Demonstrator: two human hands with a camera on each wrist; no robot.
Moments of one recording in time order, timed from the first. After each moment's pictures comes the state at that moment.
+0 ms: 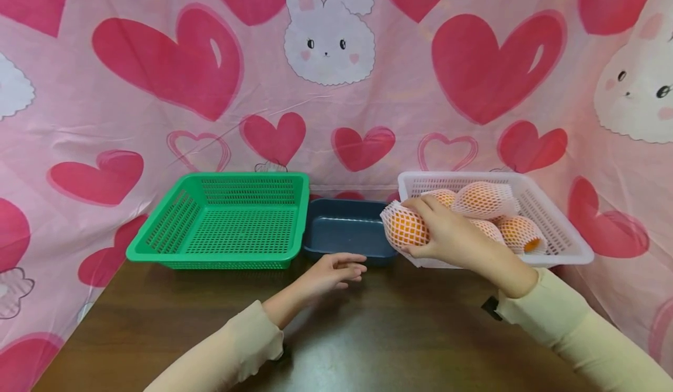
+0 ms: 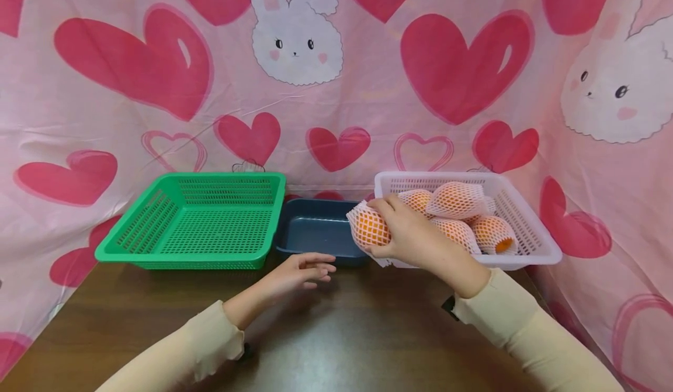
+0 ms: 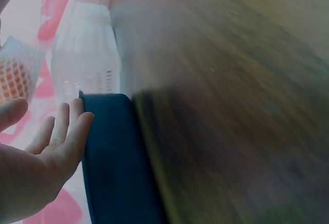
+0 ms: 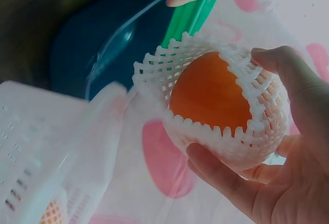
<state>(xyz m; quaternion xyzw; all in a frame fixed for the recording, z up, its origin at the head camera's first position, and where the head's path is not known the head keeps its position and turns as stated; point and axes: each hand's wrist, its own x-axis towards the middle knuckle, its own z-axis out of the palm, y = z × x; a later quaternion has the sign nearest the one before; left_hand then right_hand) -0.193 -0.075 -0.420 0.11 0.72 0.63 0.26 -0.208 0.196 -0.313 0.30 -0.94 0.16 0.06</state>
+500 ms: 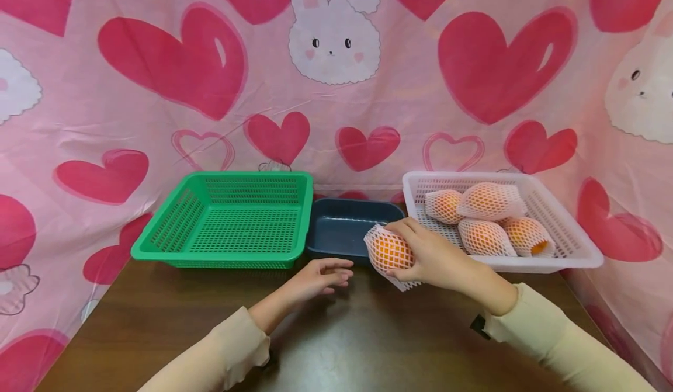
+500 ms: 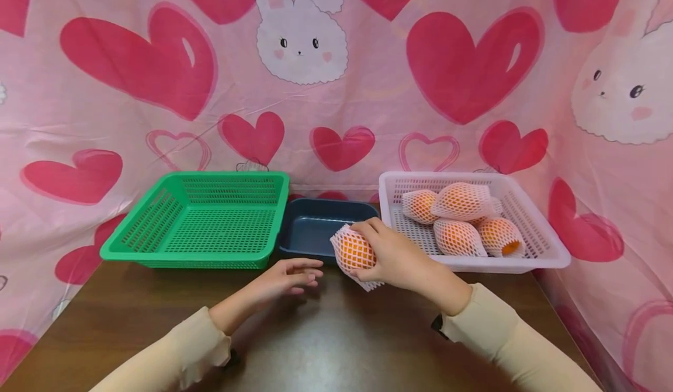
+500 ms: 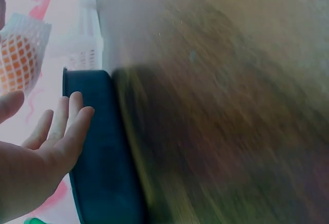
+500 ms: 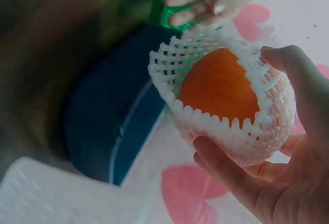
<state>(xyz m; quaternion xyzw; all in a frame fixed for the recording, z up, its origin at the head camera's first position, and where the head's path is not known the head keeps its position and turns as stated) -0.186 -0.105 -0.428 0.10 0.74 0.61 0.25 -0.199 0.172 -0.350 0.36 -0.91 0.20 0.07</state>
